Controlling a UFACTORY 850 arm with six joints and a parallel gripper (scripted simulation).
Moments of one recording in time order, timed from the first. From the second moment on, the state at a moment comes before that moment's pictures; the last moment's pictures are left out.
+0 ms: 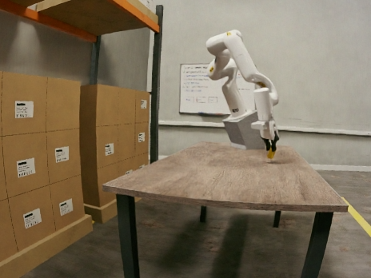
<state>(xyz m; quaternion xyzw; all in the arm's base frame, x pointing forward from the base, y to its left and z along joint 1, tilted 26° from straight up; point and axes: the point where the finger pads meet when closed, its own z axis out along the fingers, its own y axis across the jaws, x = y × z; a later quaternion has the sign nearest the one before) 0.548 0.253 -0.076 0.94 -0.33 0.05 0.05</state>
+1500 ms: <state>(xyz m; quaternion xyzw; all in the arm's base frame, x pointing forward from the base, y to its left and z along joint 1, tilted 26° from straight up) 0.555 0.249 -0.076 0.94 -0.33 -0.11 0.00</state>
